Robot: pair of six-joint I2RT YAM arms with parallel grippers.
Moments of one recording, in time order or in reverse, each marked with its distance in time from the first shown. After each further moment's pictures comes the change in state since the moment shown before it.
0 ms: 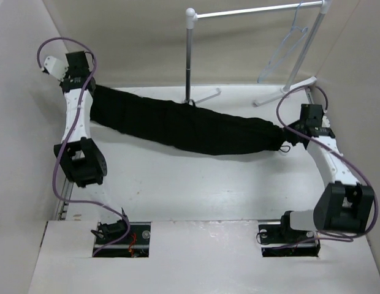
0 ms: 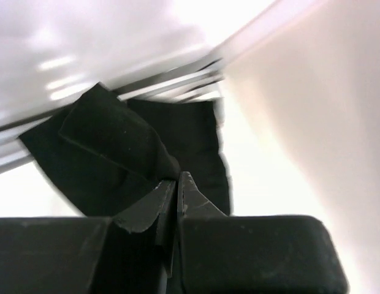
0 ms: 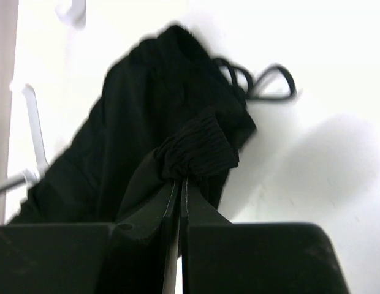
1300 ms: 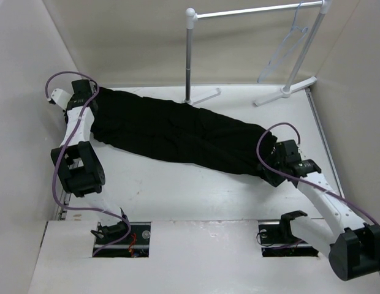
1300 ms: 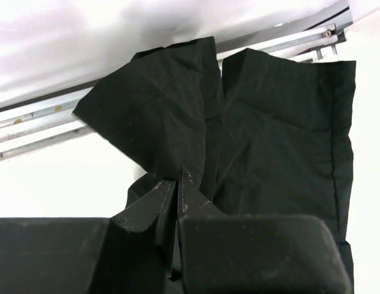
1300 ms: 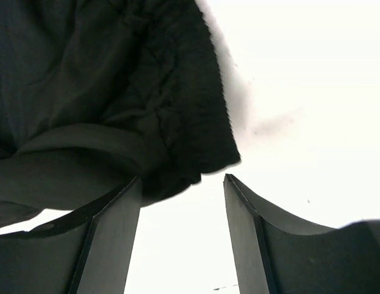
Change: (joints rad) left arm 0.032 -0.050 -0.317 0.017 -0.040 -0.004; right arm 0.320 -0.283 -0.346 -0.161 -0.019 0.131
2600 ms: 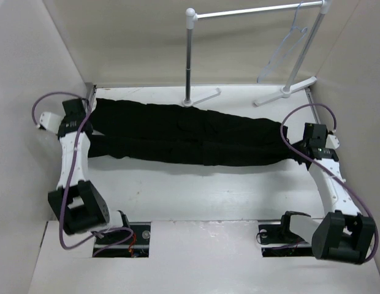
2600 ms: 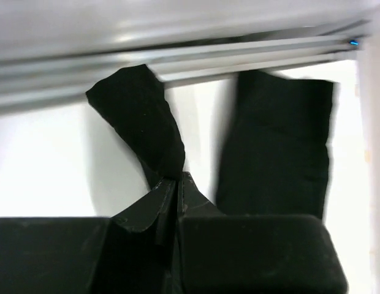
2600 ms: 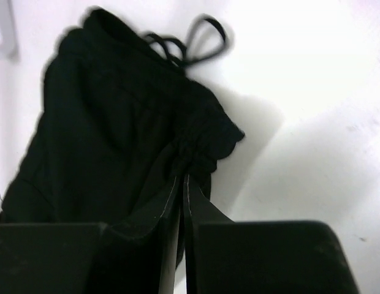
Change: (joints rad) left arm 0.075 -0.430 -0.350 -0.097 0.048 -0.132; right arm -0.382 0.087 0.141 0.132 0.136 -0.137
